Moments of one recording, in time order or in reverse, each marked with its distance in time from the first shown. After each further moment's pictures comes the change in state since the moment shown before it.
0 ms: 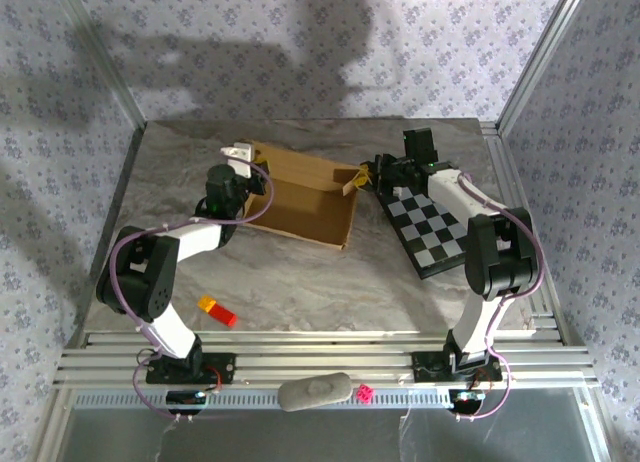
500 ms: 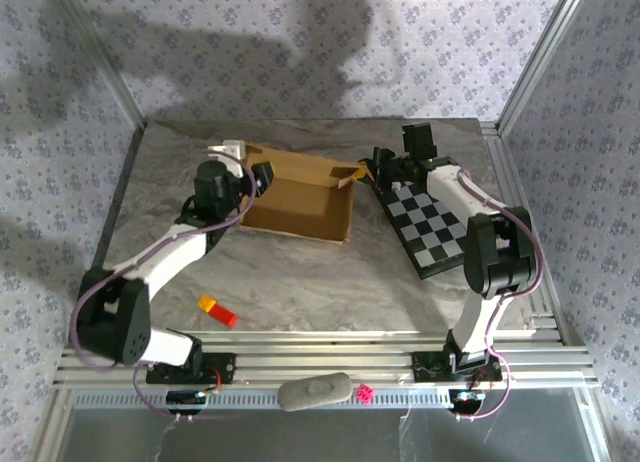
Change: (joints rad) left arm -0.025 -0.304 0.026 -0.414 0.024 -0.213; right arm -0.002 0.017 0.060 -0.025 0.000 -0.023
